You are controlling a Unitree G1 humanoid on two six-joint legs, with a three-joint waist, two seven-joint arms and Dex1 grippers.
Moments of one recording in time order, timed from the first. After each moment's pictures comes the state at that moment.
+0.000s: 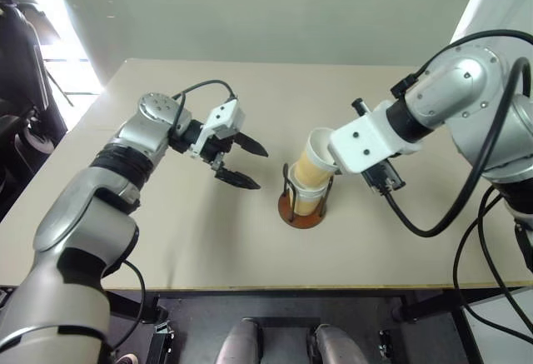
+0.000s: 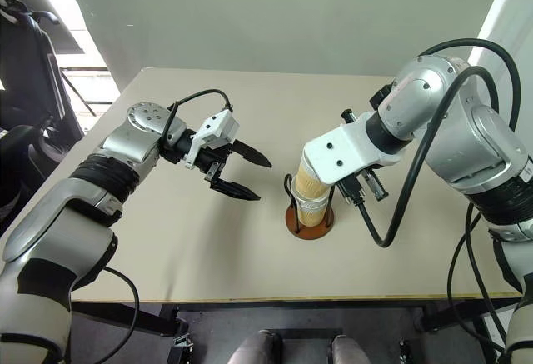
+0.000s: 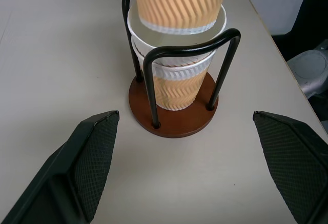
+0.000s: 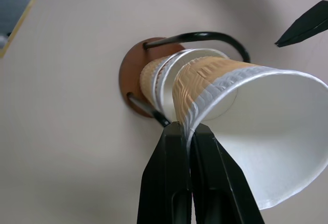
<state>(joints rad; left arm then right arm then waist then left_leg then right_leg) -1.28 0.73 -0.76 0.90 -0.59 -0.07 -1.59 -1.25 -0.92 0.57 -0.24 -0.04 0.38 1.61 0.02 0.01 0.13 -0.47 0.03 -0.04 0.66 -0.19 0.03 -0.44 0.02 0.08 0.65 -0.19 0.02</state>
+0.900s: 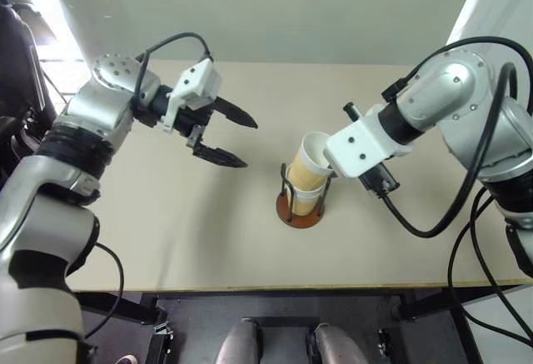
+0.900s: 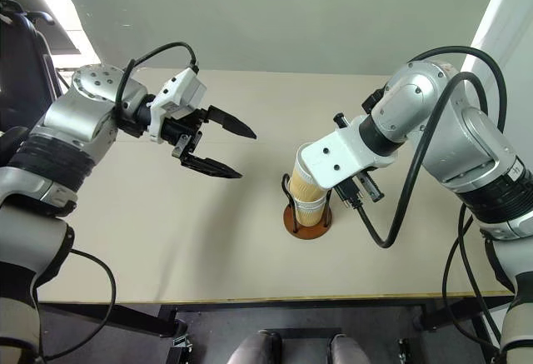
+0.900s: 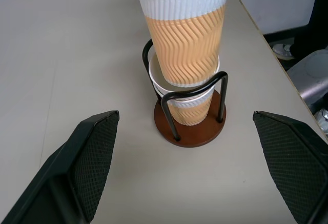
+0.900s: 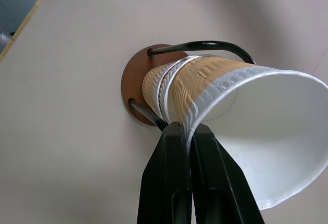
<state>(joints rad) -1.33 0.91 -0.70 0.68 -0.65 -0.01 -1.59 -1.24 -0.87 0.57 -0.19 -0.04 0.29 1.61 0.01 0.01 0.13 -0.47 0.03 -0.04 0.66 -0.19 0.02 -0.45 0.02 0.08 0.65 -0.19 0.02</state>
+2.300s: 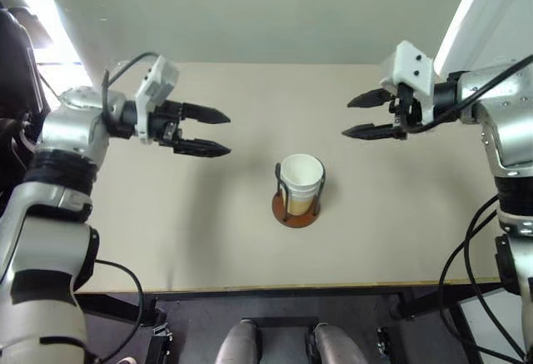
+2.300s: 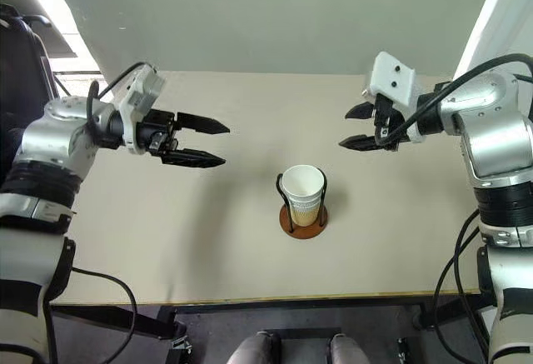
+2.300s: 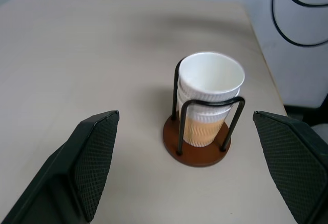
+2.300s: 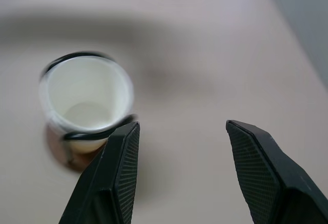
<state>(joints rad) -1.12 0.89 -0.32 0.75 -0.57 0.25 -1.58 -1.04 -0.77 0.12 0.01 0.12 0.64 1.25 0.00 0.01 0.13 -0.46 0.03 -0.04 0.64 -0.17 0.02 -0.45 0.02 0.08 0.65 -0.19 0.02</state>
